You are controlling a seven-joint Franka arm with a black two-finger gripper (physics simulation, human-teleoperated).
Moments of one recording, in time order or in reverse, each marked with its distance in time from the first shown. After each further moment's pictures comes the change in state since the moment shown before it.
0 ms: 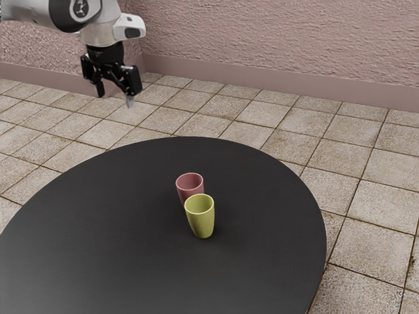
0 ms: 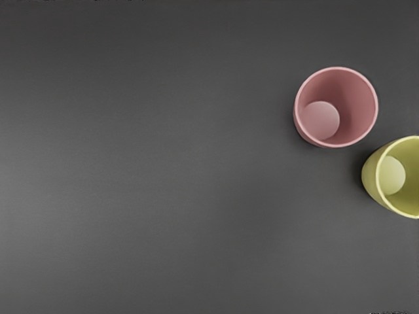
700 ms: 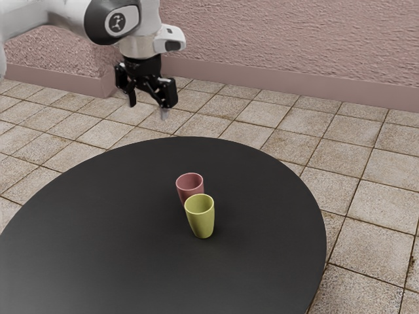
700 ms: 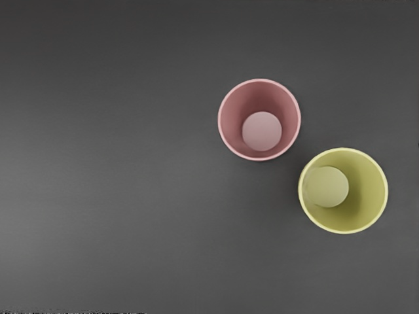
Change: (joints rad) arm -0.012 0.050 -0.158 0.006 0.059 0.017 -0.191
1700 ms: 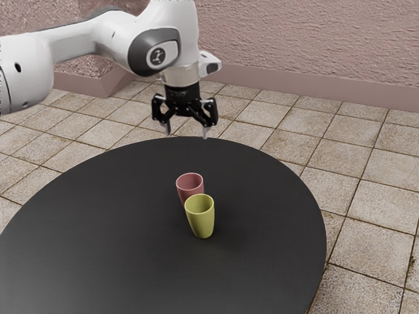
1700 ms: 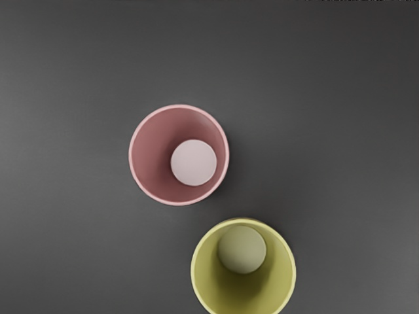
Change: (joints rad) arm 0.003 0.167 -0.090 0.020 0.003 0.142 -0.434
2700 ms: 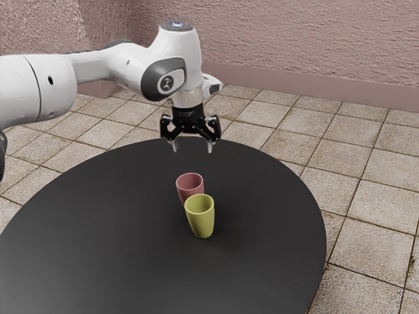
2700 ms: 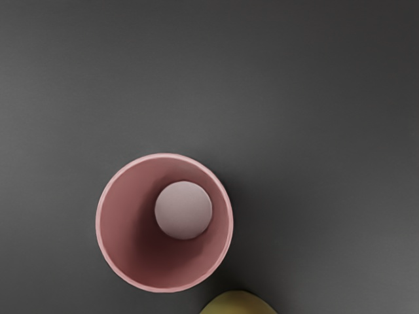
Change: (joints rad) arm 0.003 0.129 0.048 -0.010 0.001 0.149 -0.014
